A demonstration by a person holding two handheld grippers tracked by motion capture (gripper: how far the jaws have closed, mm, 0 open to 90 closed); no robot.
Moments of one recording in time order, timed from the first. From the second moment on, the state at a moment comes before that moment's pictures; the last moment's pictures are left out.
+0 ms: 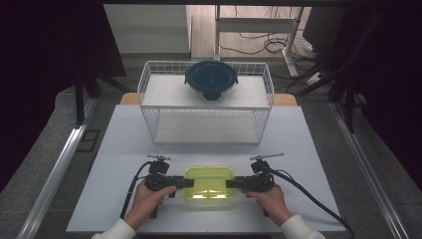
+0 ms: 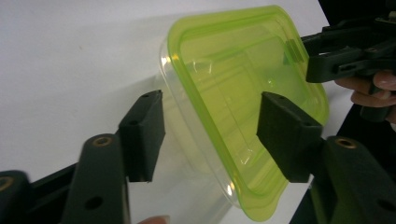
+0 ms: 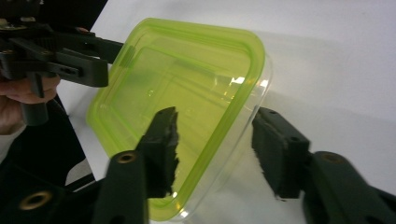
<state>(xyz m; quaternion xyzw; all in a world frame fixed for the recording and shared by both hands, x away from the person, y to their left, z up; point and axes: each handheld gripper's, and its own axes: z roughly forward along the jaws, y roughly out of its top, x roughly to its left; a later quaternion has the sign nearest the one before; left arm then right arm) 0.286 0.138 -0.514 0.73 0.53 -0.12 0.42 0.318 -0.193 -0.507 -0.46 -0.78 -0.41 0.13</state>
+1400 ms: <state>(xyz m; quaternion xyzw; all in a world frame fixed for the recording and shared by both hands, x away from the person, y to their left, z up) 0.265 0.141 -0.486 0.71 0.51 -0.09 0.48 0.303 -0.204 -0.475 -0.46 -0.77 -0.44 0.09</state>
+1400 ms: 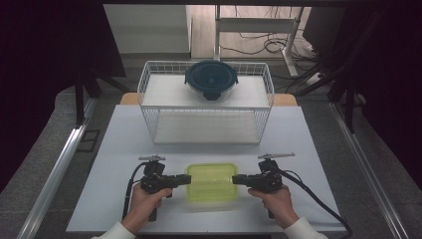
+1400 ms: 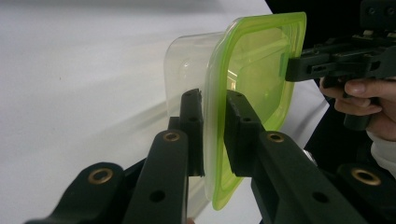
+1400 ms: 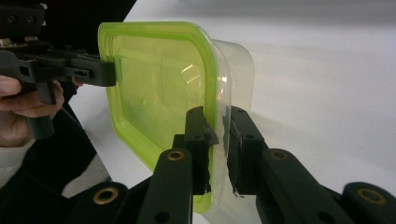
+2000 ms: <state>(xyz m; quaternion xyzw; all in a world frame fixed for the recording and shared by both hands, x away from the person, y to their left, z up) 0.264 0.143 -0.466 0.71 0.49 -0.05 0.50 0.299 -0.202 -0.456 -0.43 -0.77 -0.46 0.06</state>
